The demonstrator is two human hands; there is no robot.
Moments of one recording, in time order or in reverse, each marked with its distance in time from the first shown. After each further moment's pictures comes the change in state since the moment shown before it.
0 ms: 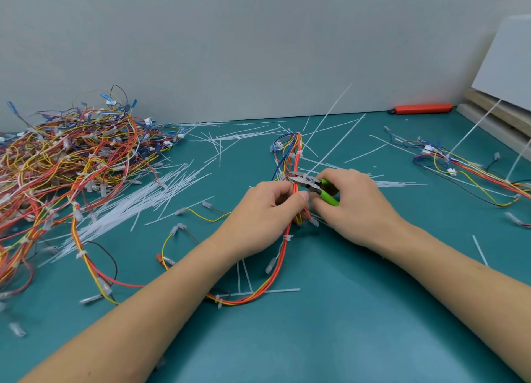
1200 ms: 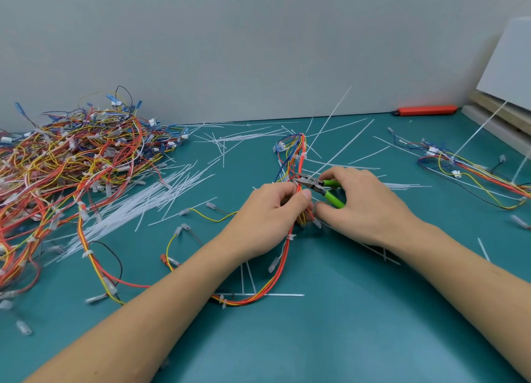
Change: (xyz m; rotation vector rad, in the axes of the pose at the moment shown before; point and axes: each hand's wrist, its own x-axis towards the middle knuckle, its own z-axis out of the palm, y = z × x) left_hand 0.001 -0.002 0.002 -0.049 0.001 -0.017; right_hand 0.002 0.000 -0.010 -0.142 -0.122 0.103
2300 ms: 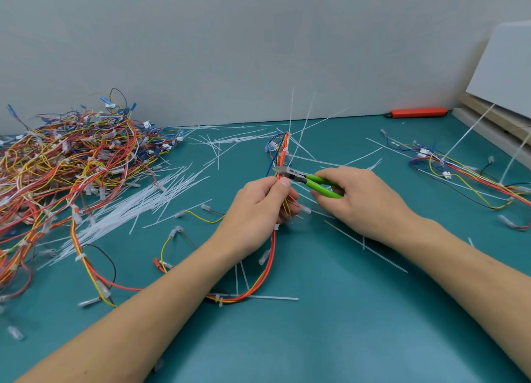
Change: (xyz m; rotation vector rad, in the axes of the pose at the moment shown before) left_hand 0.002 -0.003 -0.001 -0.198 0.127 -0.066; right_hand 0.006 0.009 -0.008 0.027 0.062 -0.149
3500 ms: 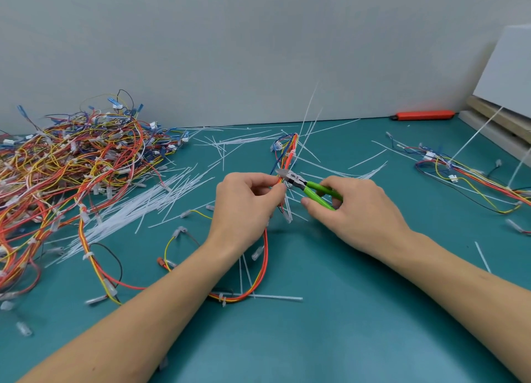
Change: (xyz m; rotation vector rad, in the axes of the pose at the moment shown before) left_hand 0.001 -0.001 -0.013 0.078 0.281 0.088; right_hand -0.012 -0.016 0.015 -0.041 0.081 0.171
